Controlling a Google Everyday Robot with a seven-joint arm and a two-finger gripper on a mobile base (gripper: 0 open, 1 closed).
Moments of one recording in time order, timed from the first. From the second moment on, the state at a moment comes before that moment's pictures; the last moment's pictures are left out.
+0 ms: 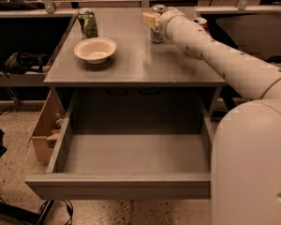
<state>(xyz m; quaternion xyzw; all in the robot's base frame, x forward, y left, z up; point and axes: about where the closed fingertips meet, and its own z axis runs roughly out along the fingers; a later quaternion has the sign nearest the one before) 0.914 -0.082 0.935 -0.14 0.70 0.09 0.69</state>
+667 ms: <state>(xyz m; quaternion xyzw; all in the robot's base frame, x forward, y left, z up) 0.914 -0.082 0.935 -0.14 0.70 0.09 0.69</state>
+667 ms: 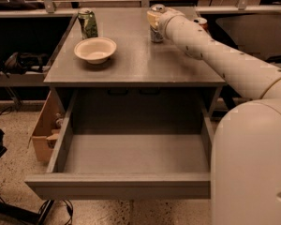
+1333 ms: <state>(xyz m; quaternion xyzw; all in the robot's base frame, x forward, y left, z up) 0.899 -0.075 0.952 -0.16 0.69 0.10 0.70</state>
